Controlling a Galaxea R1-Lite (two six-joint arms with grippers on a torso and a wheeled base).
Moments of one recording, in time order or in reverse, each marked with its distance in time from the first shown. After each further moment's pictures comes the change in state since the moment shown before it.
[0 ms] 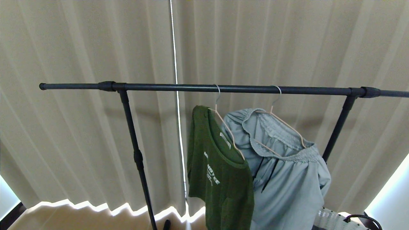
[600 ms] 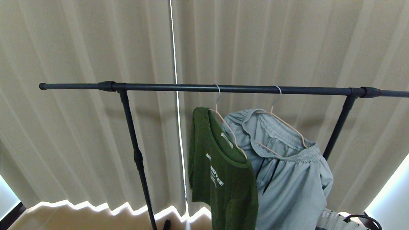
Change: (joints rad) left arm 0.004 -0.021 0.004 -0.004 0.121 -0.026; right arm -0.004 -0.021 0.026 -0.039 0.008 -0.013
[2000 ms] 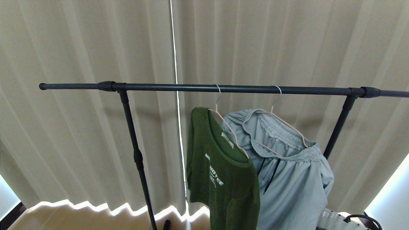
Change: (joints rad) left arm -0.001 -0.003 -0.003 0.003 -0.067 -0.015; right arm 0.000 0.000 0.000 0.000 0.000 0.006
